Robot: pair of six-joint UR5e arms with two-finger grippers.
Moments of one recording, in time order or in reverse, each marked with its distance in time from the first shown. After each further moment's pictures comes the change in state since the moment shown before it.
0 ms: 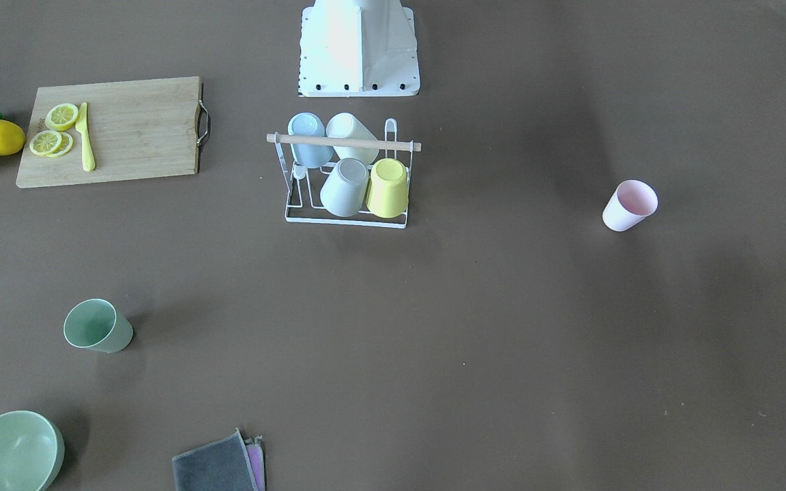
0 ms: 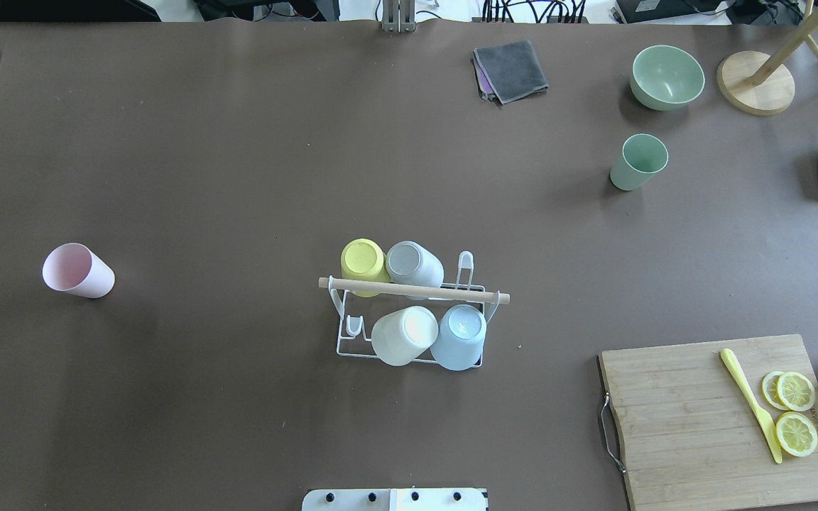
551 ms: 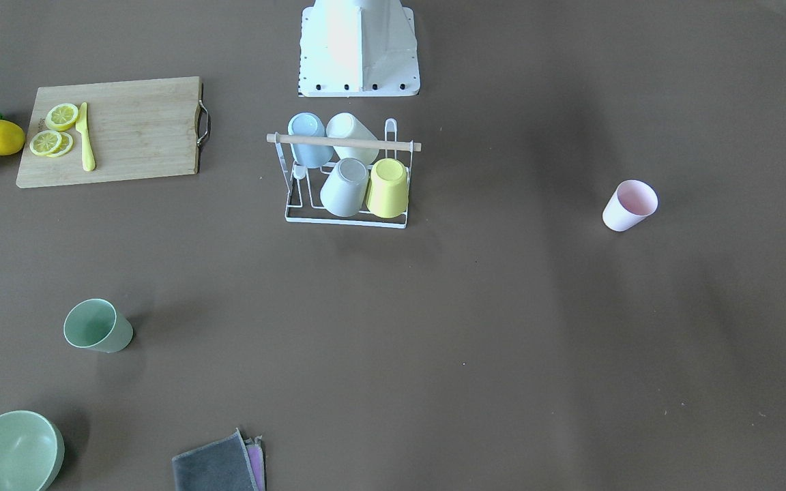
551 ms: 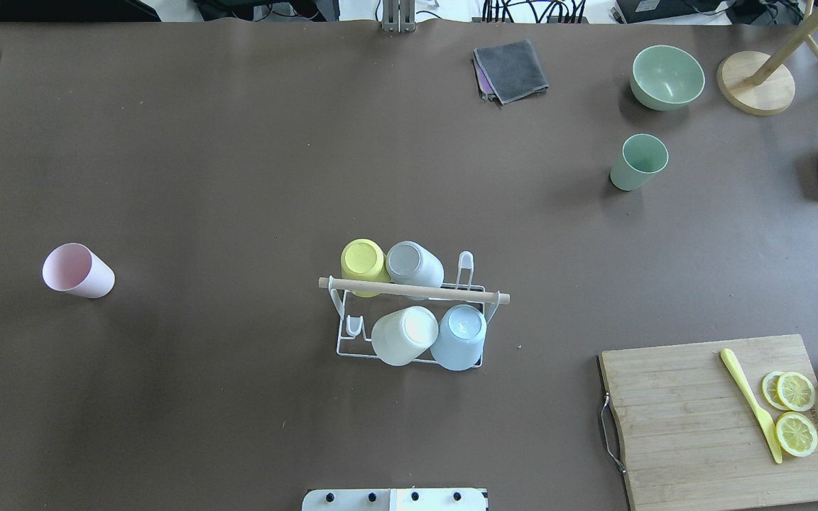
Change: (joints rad) left arm 0.090 -0.082 -0.053 0.034 0.086 0.163; right arm 0.000 0.006 0.044 -0.001 0.002 -0.006
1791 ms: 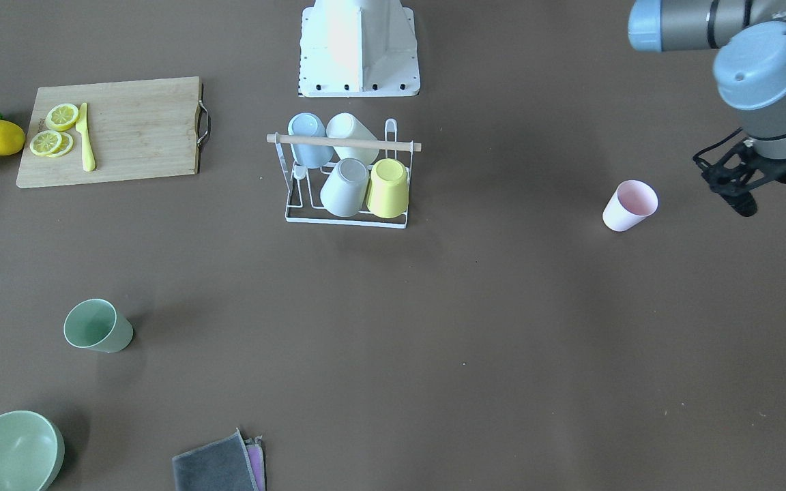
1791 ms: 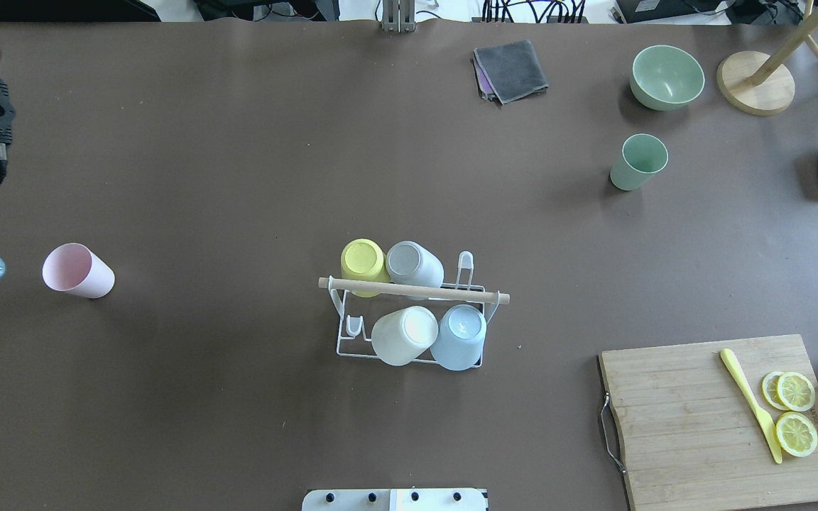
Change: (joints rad) left arm 0.463 -0.424 -0.202 0.699 0.593 0.323; right arm -0.030 0.008 0.100 -0.003 -0.045 0.002
